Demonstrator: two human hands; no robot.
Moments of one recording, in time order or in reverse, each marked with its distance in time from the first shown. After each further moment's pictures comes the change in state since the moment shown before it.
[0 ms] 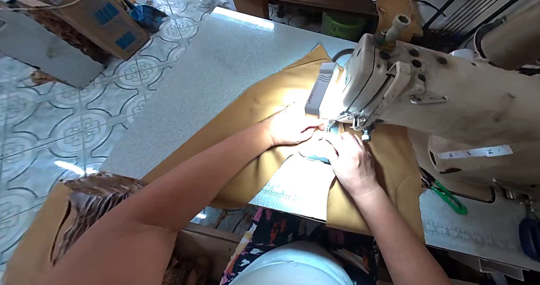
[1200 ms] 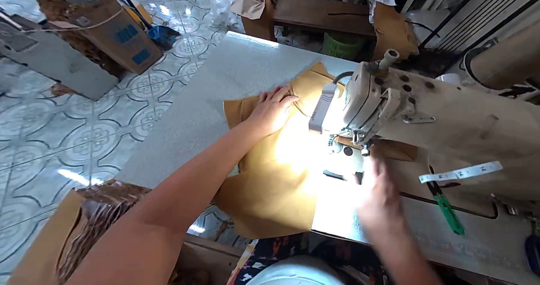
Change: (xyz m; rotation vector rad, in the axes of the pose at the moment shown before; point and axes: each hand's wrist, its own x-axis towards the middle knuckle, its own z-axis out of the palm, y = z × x) left_hand -0.012 -0.036 -0.044 0.182 -0.102 -0.693; right_hand -0.026 -0.021 -0.062 -0.149 -0.223 0.323
